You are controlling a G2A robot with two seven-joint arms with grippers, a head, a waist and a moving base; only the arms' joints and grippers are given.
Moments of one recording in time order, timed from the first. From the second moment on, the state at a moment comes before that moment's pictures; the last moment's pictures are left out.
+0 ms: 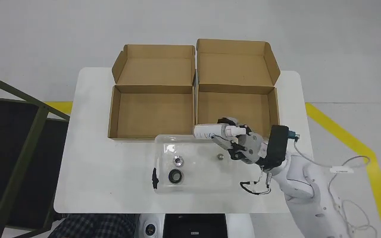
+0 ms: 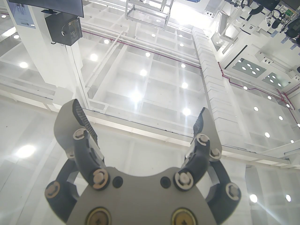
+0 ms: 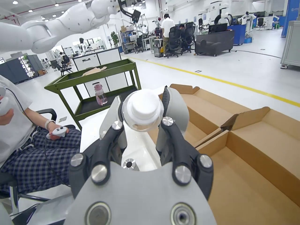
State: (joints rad) left arm -0.03 -0.30 -0.61 -1.22 3.05 0.21 0.06; right arm -1.45 -1.14 1.36 -2.01 -0.88 -0.77 0.01
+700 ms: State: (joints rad) left arm -0.03 -0.30 -0.61 -1.22 3.05 0.21 0.06; right arm -1.44 -1.14 1.45 -2.00 -0.77 -0.72 -0.09
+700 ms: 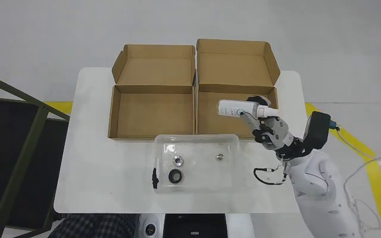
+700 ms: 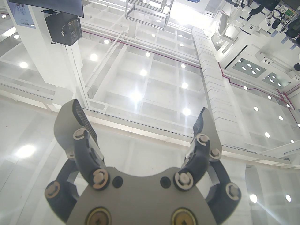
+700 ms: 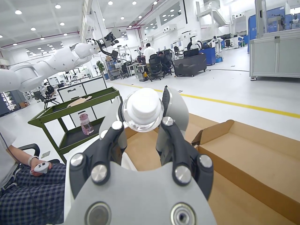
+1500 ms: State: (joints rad) left arm -0.03 -0.30 -0.61 -1.22 3.05 0.21 0.06; right arm -1.42 -1.15 1.36 -1.98 -1.03 -0.58 0.03
